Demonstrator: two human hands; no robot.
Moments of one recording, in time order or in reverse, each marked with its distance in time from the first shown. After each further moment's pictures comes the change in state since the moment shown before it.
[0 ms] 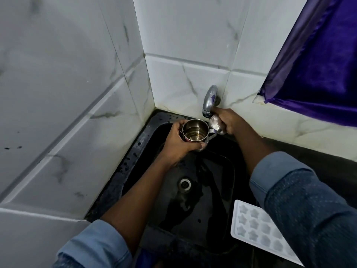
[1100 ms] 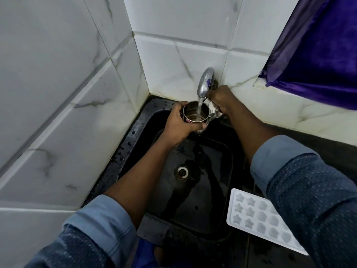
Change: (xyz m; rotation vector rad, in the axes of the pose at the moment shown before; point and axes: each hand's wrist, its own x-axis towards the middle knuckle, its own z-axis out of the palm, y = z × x) left_hand 0.037 -0.008 0.021 0.079 0.006 -0.008; right_hand 0.015 -0.019 0.007 -0.205 0.116 -0.237
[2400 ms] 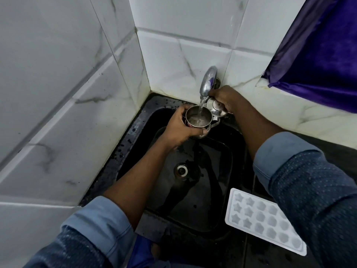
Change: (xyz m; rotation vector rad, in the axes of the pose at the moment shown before) left_hand -0.007 -0.009 -0.005 -0.035 -0.093 -0.023; right_hand 0.007 -0.002 -0.005 -0.073 -0.074 0.117
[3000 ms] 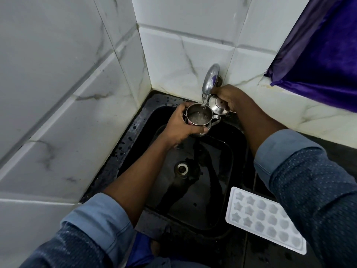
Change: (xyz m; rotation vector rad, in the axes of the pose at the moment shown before) left_hand 0.004 -0.004 -0.004 0.008 0.003 -0.002; right_hand -0.001 0.001 -0.004 -0.020 -0.076 0.051
